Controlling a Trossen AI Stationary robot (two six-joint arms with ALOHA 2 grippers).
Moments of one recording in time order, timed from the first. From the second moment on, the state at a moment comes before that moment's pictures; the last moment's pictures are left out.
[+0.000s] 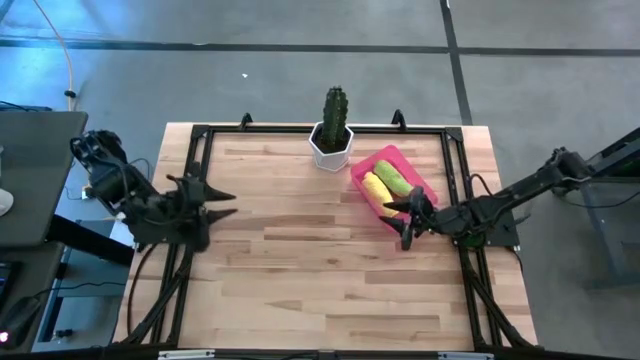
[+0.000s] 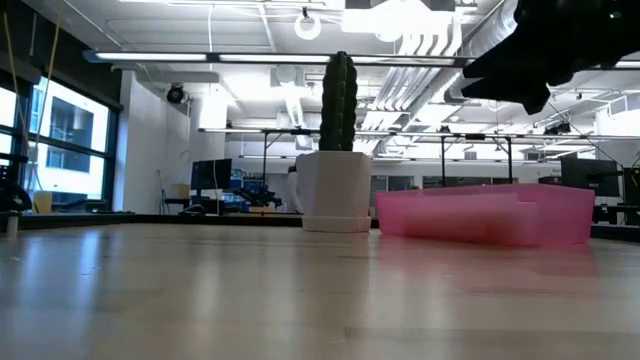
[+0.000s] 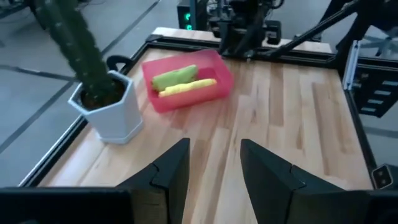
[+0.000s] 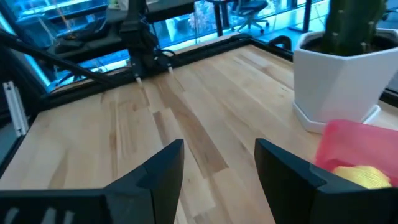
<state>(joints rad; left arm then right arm) -0.64 0.96 1.29 -1.10 -0.88 -0.61 0.40 0.84 0.34 0.19 0.66 0.40</state>
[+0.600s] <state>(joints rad) -0.65 0.87 1.29 -1.27 -0.92 -0.73 0.46 0.88 0.06 0.68 0.74 0.38</state>
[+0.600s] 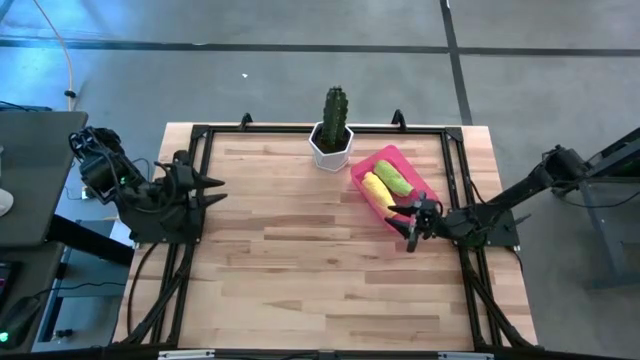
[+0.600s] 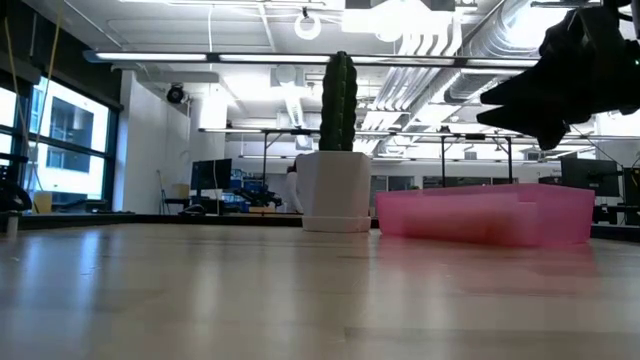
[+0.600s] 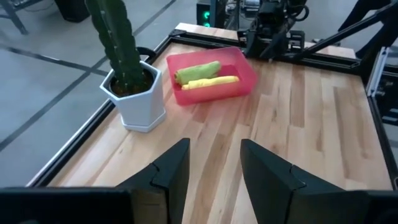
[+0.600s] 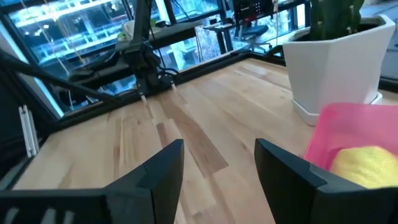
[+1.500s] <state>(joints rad) -0.65 0.78 1.03 -1.32 -0.98 -1.06 0.44 0.87 0.06 0.35 0.81 0.44</state>
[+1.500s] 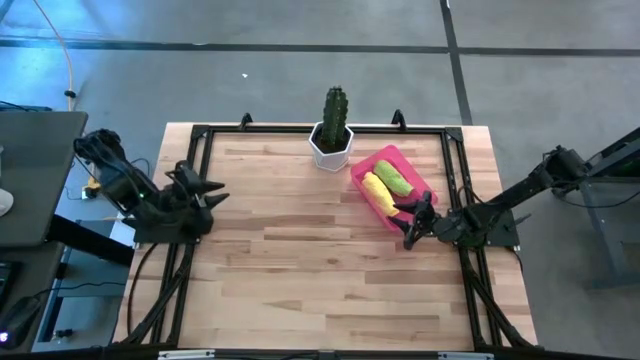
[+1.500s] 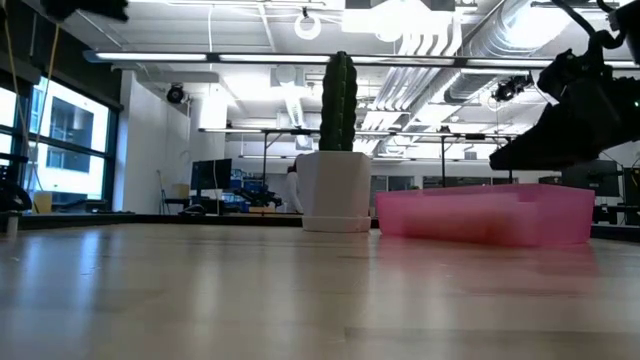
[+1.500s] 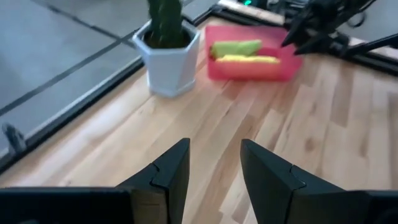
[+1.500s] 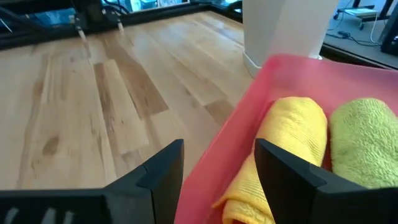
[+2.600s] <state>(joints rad) -0.65 0.52 0.13 0.04 -0.77 -0.51 0.44 0.87 0.06 0.32 0.45 0.20</state>
